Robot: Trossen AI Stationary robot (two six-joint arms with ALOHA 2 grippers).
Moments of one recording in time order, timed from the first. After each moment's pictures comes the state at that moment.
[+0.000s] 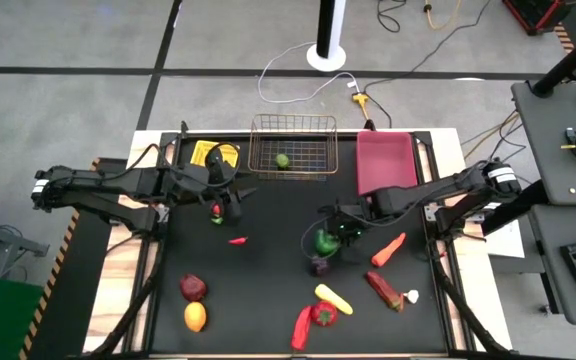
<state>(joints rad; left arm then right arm) -0.04 1.04 0.98 -0.38 -0.41 -0.13 0.11 1.53 1.14 -0.75 -0.03 0.17</state>
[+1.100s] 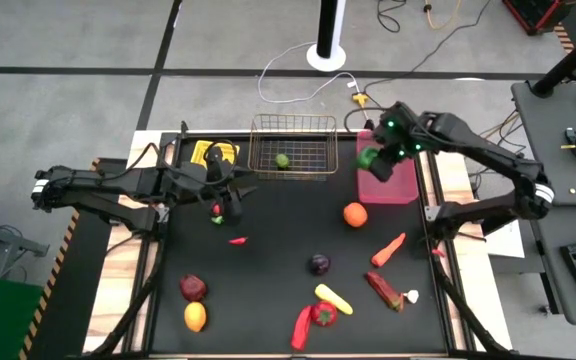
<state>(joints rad) -0.04 1.04 0.98 -0.32 -0.41 -0.14 -0.64 1.22 1.22 -1.12 -0.03 0.06</state>
